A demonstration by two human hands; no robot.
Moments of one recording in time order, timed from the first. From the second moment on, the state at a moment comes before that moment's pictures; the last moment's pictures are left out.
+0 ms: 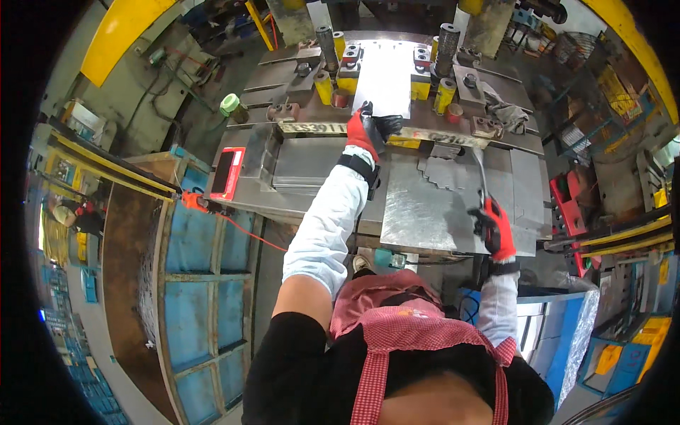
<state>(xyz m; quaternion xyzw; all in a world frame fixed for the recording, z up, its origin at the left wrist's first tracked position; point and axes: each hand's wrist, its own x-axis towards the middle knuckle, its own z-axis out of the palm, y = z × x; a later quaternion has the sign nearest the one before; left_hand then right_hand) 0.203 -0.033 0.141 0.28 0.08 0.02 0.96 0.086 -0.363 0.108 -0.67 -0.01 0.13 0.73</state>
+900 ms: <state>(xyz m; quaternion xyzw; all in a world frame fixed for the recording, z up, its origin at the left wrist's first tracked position) 0.222 -0.023 0.125 0.32 0.09 0.09 0.94 0.068 -0.416 -0.001 -0.54 0.14 0.16 0.81</state>
